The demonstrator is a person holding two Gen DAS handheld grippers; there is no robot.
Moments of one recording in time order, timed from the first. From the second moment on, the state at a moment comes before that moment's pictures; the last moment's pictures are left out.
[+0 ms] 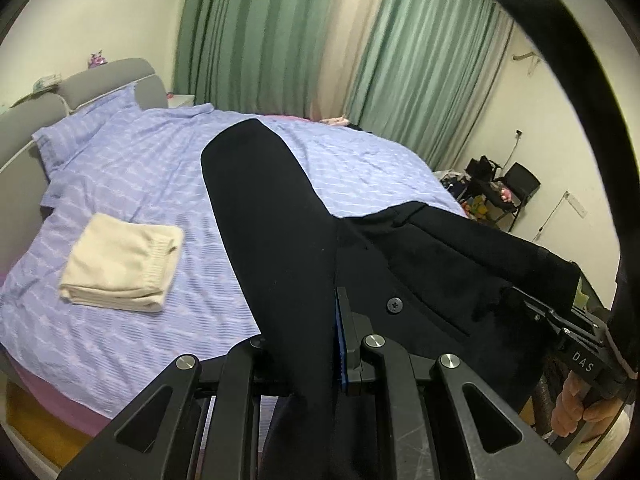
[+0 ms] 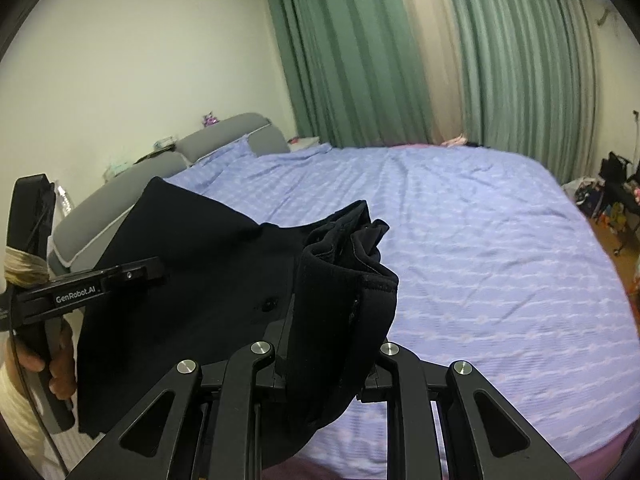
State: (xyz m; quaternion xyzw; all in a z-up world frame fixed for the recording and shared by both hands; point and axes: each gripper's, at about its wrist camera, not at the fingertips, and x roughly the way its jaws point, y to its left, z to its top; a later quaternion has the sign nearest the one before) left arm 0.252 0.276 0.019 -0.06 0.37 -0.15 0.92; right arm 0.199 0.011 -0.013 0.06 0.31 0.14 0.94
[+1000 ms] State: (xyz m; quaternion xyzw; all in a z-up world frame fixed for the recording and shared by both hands) left arm 0.353 0.515 -0.005 -0.06 0.38 -0.14 0.91; right arm 0.309 0.245 -0.026 0.06 0.32 0.17 0.93
